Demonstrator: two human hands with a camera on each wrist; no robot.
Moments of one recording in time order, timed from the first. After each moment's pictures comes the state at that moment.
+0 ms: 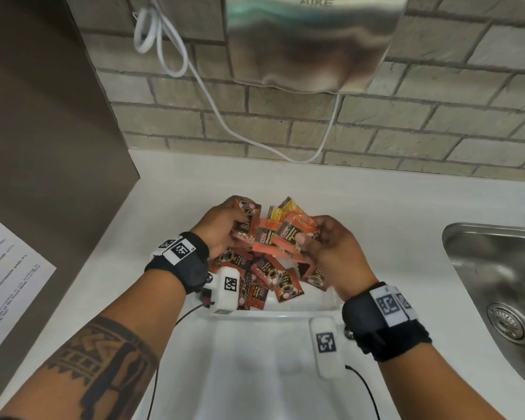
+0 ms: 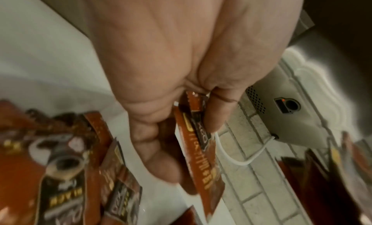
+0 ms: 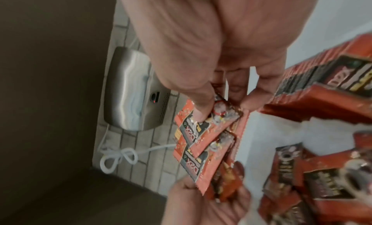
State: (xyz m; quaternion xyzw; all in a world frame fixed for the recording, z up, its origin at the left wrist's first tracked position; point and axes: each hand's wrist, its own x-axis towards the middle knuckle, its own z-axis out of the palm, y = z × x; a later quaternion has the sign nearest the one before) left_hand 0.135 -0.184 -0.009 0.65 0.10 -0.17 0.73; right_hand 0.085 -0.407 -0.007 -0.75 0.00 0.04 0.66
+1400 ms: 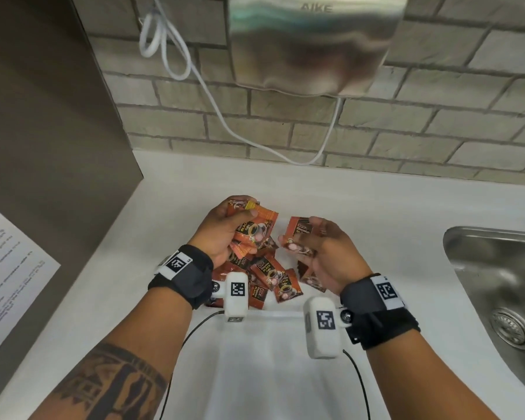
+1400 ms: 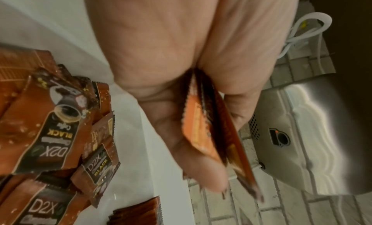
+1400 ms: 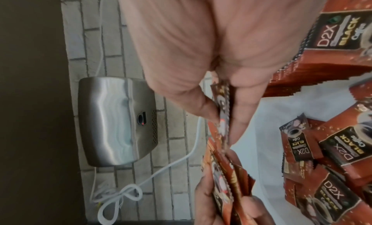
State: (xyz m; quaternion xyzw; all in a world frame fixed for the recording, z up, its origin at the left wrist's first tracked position) left_hand 0.118 -0.190 -0.010 0.57 0.07 -0.11 0.81; right_hand 0.085 -0.395 0.013 -0.55 0.10 0.13 0.82
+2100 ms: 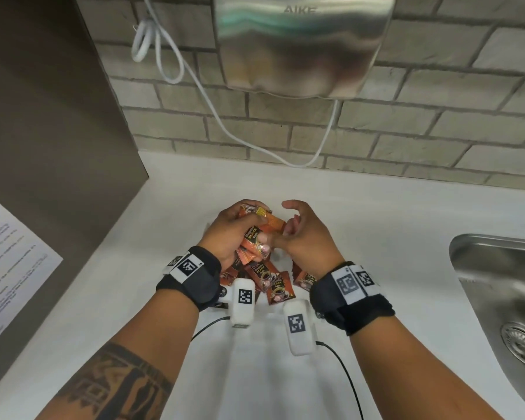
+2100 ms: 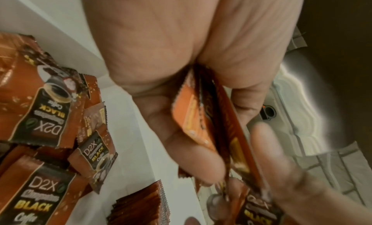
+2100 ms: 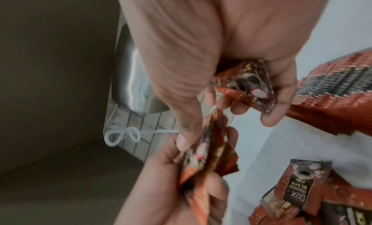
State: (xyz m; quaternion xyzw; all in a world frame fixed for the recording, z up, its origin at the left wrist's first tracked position) left_hand 0.113 -0.230 -0.003 0.62 0.10 -0.08 0.77; right_hand 0.114 -0.396 0.008 -0.84 -0.05 0.08 0.53
